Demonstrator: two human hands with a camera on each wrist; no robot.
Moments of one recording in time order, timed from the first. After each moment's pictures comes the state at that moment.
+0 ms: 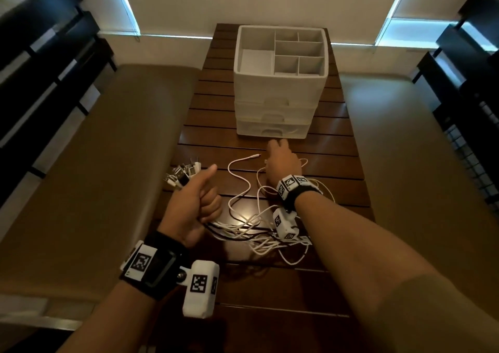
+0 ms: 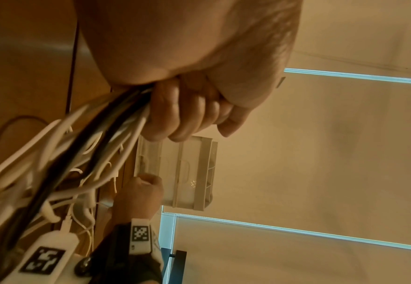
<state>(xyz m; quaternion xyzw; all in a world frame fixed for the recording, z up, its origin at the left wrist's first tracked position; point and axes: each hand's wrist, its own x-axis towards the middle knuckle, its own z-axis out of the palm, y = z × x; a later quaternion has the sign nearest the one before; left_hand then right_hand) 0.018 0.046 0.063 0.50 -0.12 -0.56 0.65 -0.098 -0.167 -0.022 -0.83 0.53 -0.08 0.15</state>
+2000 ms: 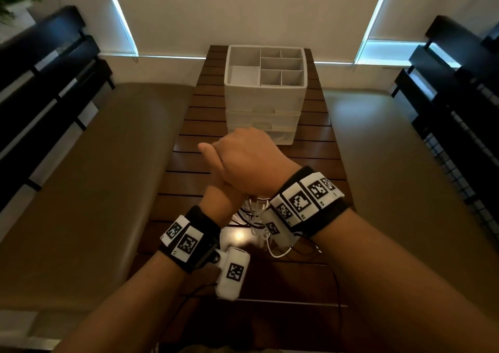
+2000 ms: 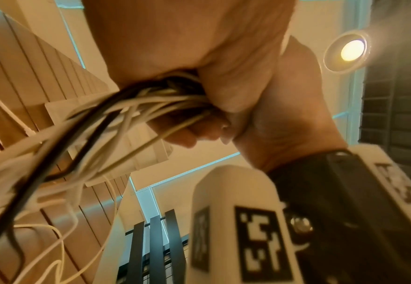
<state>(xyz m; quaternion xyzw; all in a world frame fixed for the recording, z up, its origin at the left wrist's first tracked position) -0.055 0.027 0.108 0.65 -0.21 -0.49 0.54 -0.113 -0.048 0.165 -0.97 0.21 -0.14 0.05</state>
